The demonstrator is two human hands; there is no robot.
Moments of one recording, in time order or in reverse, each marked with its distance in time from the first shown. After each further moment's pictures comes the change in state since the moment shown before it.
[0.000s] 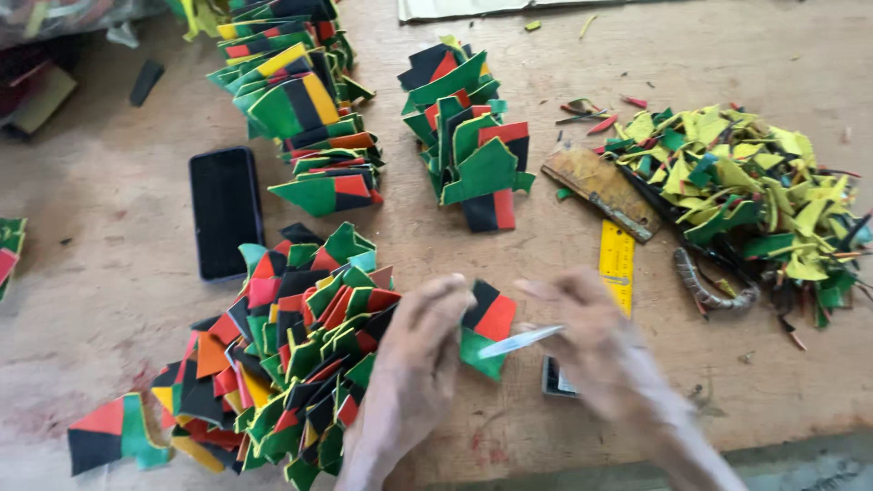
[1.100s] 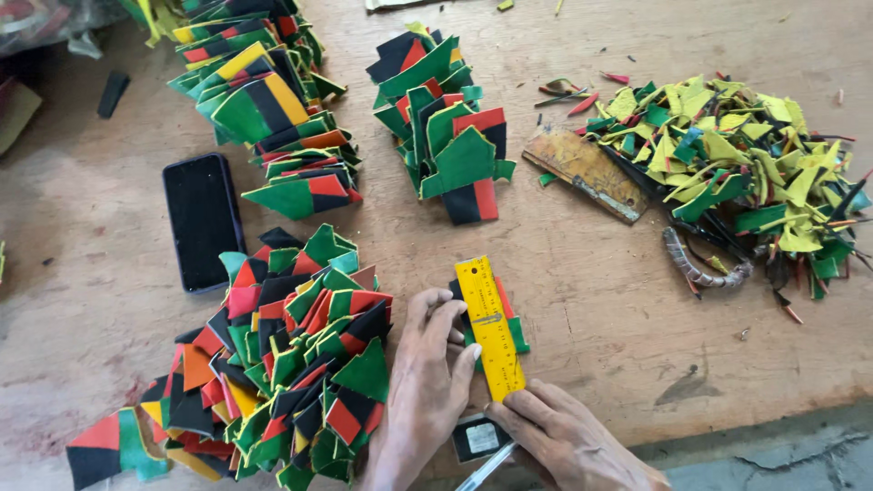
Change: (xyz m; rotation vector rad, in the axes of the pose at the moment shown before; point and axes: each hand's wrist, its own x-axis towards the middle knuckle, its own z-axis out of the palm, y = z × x) left_hand -0.008 -0.002 0.037 -0.089 -0.119 -0.387; right_hand -0.087 0.034 0.036 -0.201 -0.359 -0.470
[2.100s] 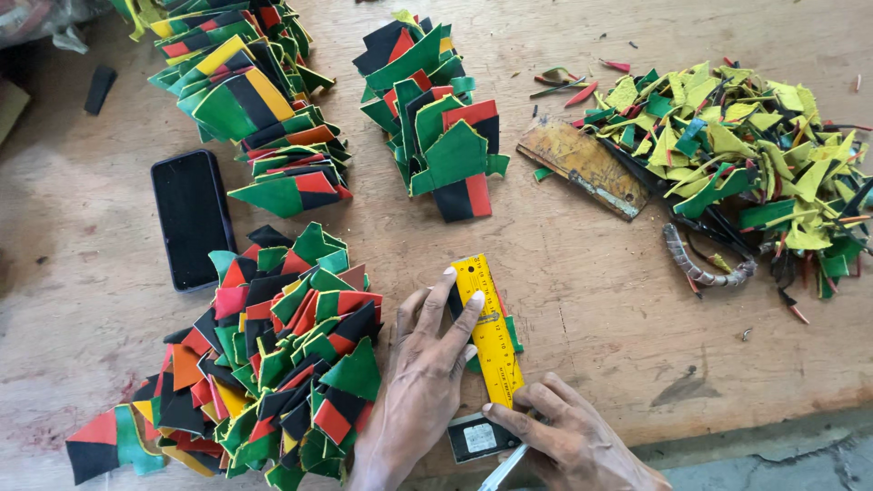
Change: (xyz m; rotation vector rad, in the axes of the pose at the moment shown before) left_hand 0.003 -0.010 0.005 0.384 -0.048 0.284; right_hand -0.017 0.014 0.011 0.059 0.109 0.049
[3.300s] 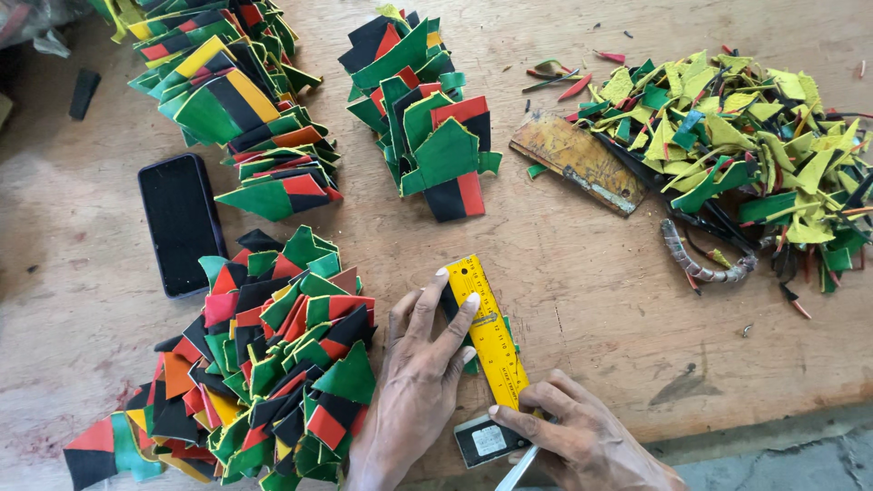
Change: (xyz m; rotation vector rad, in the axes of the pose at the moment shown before) left_hand 0.003 0.005 -0.003 0.024 -0.019 -0.040; right_hand 0.004 -0.004 -0.017 0.059 0.012 0.043
